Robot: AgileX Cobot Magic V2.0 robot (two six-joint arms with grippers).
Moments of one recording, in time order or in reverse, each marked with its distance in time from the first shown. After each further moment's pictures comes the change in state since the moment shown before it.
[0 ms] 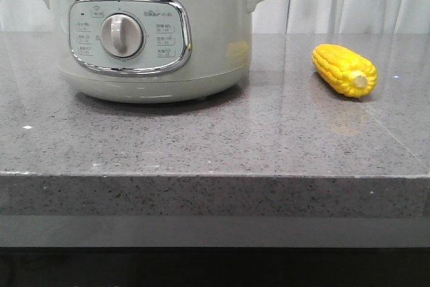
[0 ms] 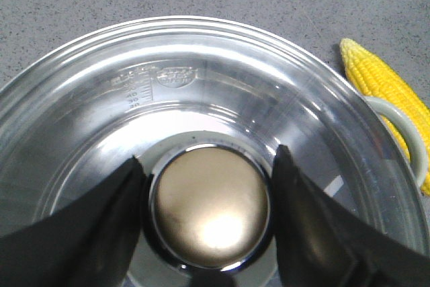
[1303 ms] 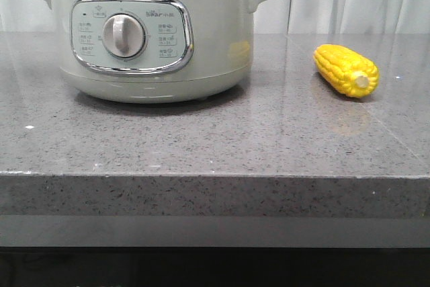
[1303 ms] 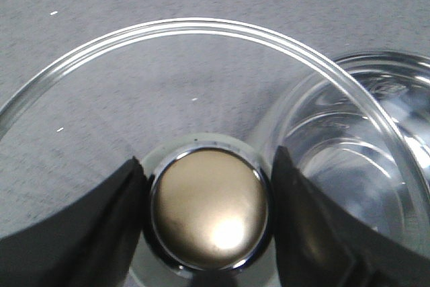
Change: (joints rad) left arm 0.345 -0.125 -0.070 0.015 0.203 0.001; right arm 0.000 0.000 0.000 0.000 0.005 0.000
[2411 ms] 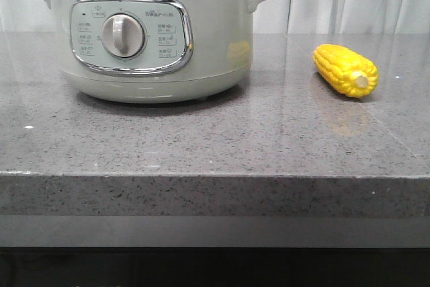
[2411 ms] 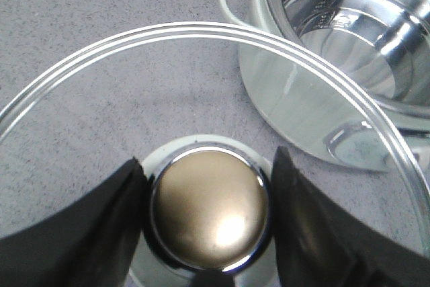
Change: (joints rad) left arm 0.034 -0.703 0.824 0.003 -0.176 0.025; right arm 0.000 0.195 -0.004 0.036 -0.035 0.000
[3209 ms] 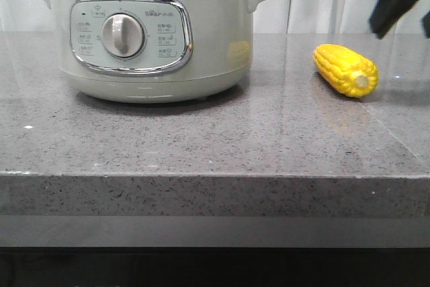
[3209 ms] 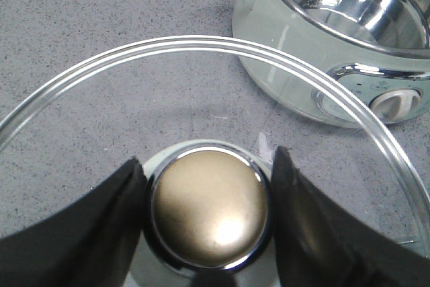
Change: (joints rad) left arm 0.000 -0.202 0.157 0.000 0.003 0.000; right arm 0.046 0.906 -0.586 0.110 0.156 0.000
